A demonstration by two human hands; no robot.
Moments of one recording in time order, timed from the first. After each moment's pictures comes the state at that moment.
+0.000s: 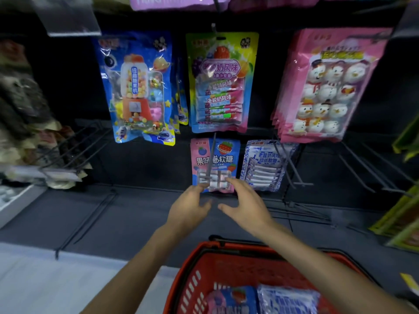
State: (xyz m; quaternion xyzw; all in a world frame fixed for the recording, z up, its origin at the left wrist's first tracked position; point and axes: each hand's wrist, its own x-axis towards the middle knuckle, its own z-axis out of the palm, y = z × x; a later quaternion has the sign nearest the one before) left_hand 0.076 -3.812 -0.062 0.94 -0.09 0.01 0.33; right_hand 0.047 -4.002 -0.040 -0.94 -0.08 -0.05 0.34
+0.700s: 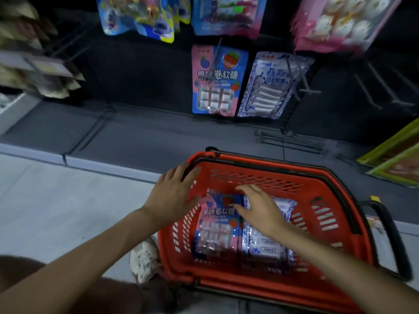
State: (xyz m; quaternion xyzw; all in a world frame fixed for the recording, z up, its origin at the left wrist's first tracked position) left_hand -0.095 -3.775 -0.141 0.98 -0.18 -0.04 0.08; right_hand -0.114 -4.047 -0.160 -0.97 -0.07 0.13 0.21
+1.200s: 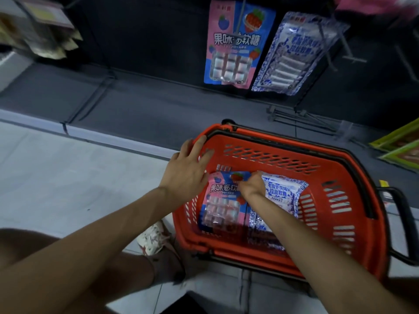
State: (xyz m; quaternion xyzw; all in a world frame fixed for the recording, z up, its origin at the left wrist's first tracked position) left_hand -0.094 -3.775 -0.162 0.98 -0.19 -0.02 0.05; right_hand -0.074 -3.998 -0.273 -0.86 0.32 0.18 0.35
